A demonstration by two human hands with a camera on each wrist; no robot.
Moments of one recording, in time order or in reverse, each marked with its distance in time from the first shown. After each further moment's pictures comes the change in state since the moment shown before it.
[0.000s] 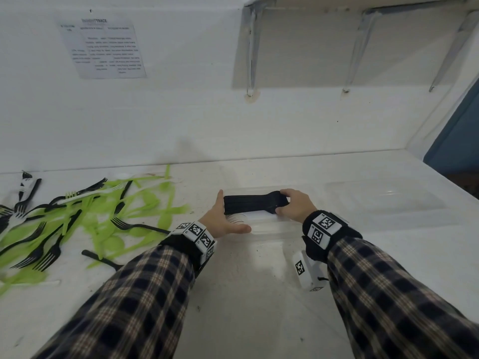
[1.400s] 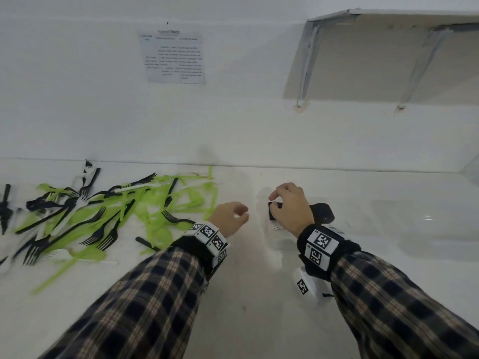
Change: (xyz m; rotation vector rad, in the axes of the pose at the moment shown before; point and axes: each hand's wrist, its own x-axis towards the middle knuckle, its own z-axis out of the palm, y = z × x) left_hand -0.044 -0.018 -0.057 0.183 0.329 0.035; right_hand -0.014 -0.090 0.070 -0.141 0.255 -0.420
